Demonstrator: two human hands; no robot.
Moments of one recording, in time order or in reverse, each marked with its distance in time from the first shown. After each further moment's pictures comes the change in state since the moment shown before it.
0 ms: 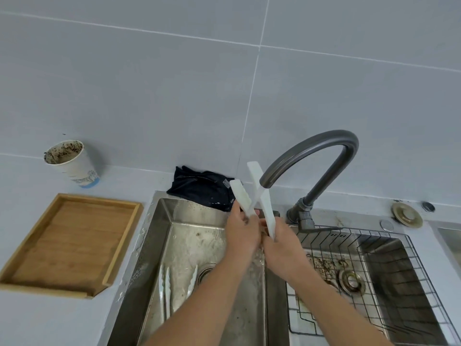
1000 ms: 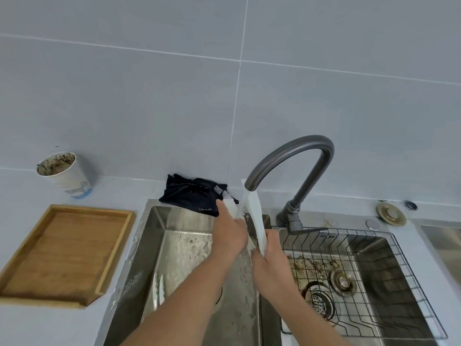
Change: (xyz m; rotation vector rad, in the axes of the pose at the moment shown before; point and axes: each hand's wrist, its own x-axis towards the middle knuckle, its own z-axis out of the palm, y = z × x) left_hand 0.012 0.010 -0.002 0.481 -0.014 0.002; right_hand -0.034 0.011 0.006 0.059 0.083 -0.024
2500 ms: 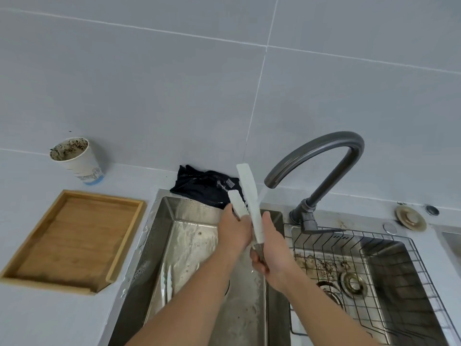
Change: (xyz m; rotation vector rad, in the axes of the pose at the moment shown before) left_hand 0.005 -0.021 -0.011 -0.287 0.021 -0.121; right_hand 0.033 -0.013 0.023 0.705 -0.228 0.388
